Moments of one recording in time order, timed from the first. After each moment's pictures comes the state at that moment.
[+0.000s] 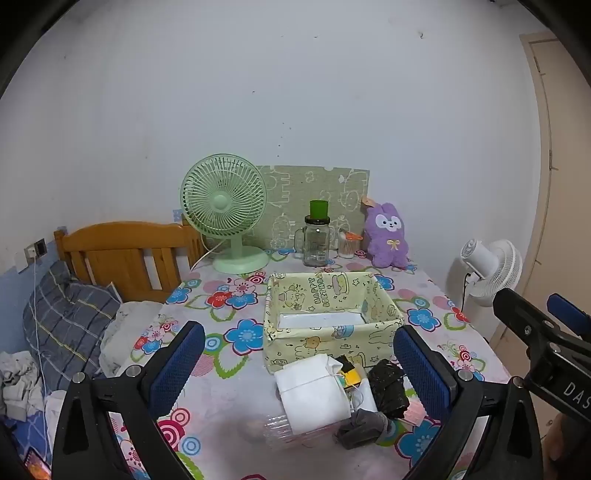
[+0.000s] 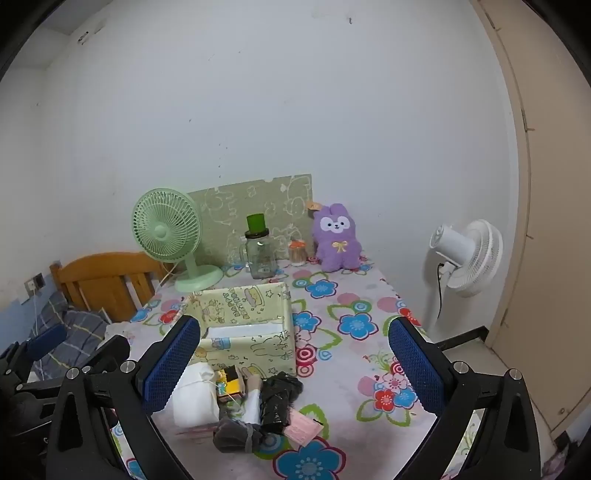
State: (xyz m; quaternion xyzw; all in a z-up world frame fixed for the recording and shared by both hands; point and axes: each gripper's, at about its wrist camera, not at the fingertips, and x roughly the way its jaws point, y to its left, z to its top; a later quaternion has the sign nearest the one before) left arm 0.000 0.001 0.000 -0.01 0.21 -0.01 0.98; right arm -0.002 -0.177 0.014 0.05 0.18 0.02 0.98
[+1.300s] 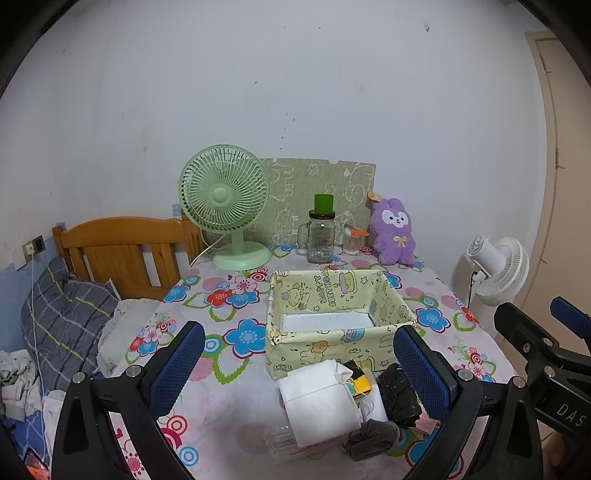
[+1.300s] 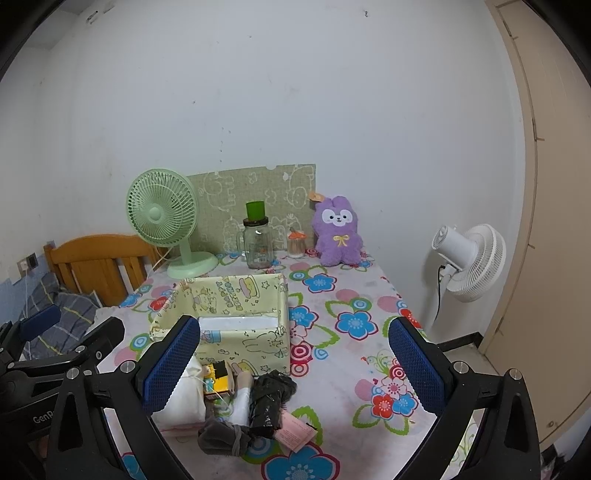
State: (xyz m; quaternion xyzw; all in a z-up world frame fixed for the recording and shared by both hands) left arm 0.023 0.009 -0.009 -0.01 0.22 0.00 0.98; right arm 0.020 -0.166 0.006 0.02 0.21 0.01 0.98
